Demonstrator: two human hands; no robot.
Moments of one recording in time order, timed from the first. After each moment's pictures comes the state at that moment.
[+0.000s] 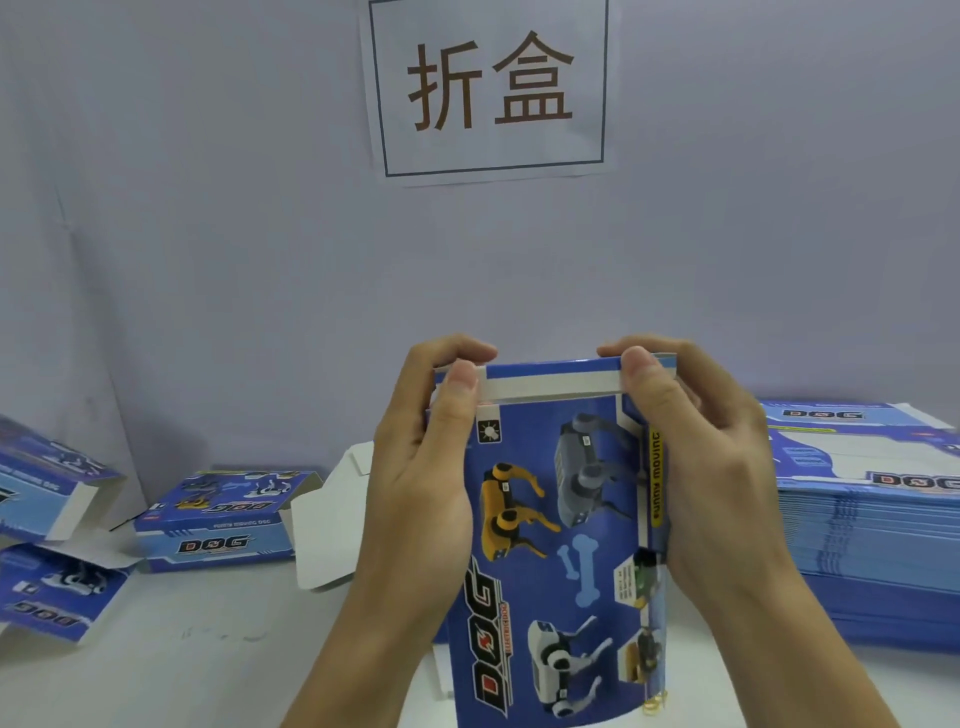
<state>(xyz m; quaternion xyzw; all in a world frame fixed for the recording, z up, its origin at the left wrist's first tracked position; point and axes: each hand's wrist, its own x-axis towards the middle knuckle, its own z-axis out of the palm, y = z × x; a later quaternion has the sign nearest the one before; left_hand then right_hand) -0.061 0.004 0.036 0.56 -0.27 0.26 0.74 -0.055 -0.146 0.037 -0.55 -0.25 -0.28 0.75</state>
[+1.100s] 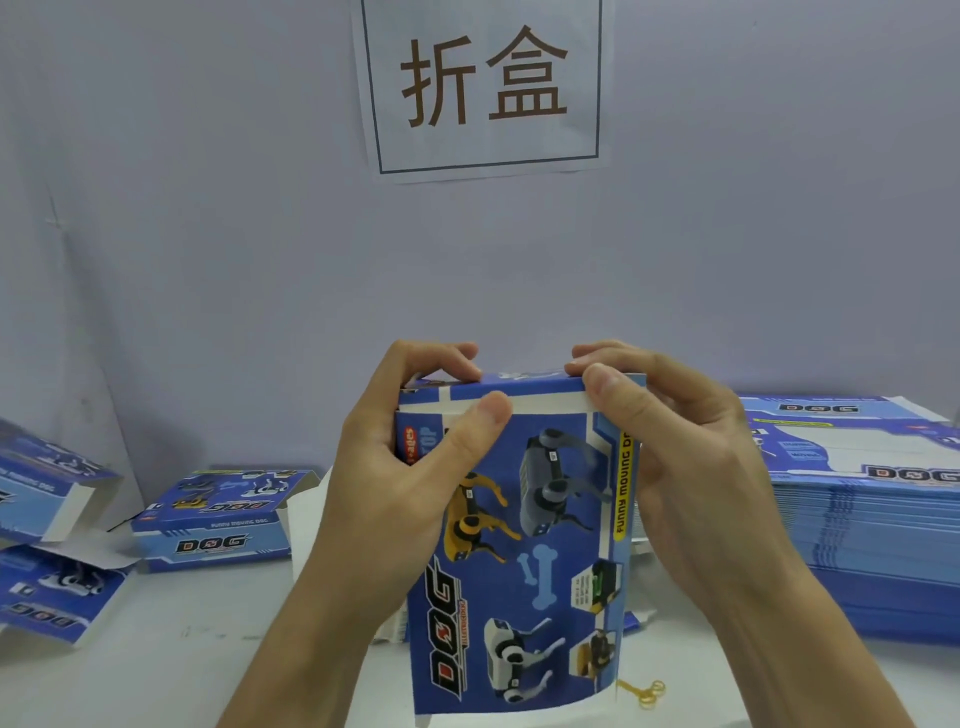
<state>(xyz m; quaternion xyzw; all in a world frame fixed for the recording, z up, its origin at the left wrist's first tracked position) -0.061 0.025 0.040 0.62 -0.28 0.26 0.69 -0.058 -0.146 0.041 -0.55 -0.28 -0.21 0.76</state>
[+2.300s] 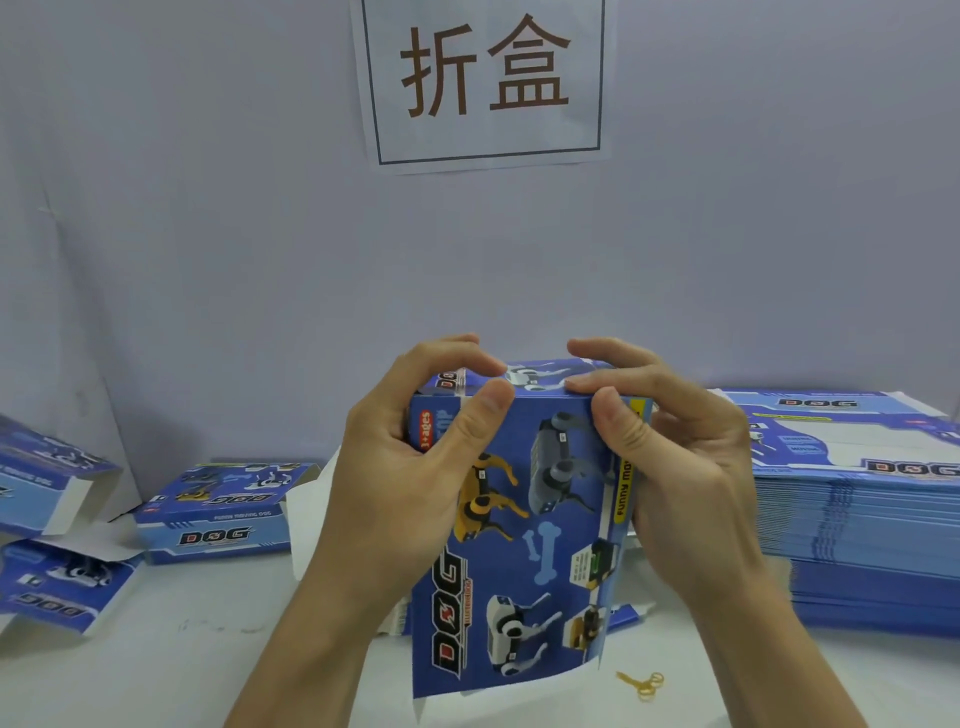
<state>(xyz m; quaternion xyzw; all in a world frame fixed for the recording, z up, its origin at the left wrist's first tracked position) -0.052 0.020 0.036 0.64 -0.28 0.30 0.65 -0.042 -0.148 0.020 -0.54 -0.31 -0.28 0.73</state>
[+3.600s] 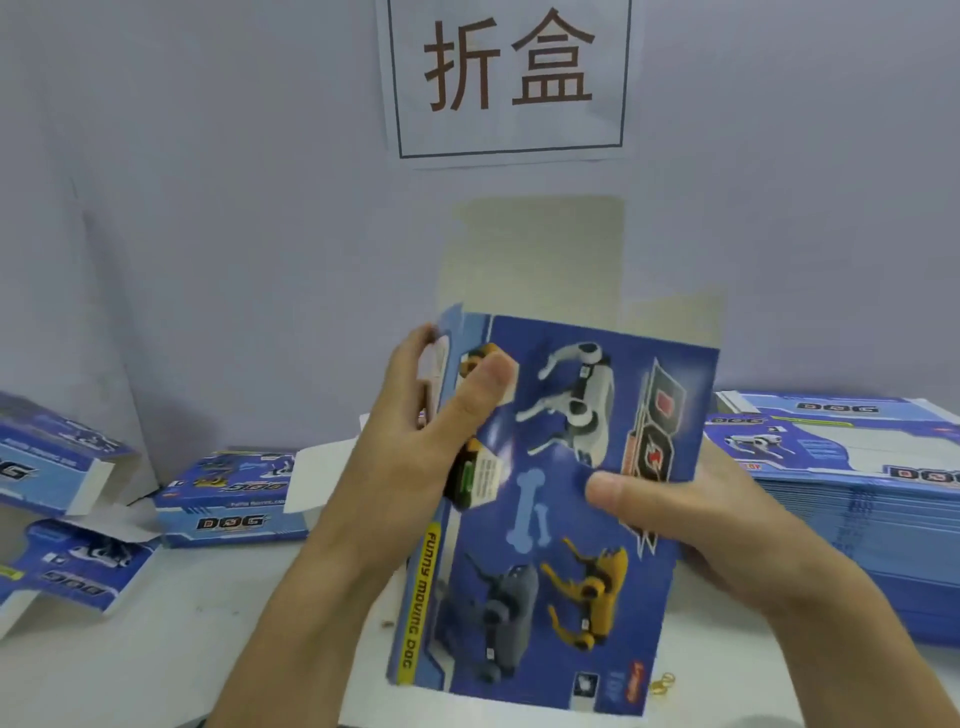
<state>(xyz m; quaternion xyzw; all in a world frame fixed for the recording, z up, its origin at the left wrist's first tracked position) -0.042 0.041 0.032 0.70 -0.20 0.20 0.65 -0.041 -0.172 0.015 -0.72 -0.29 -0.05 0.63</state>
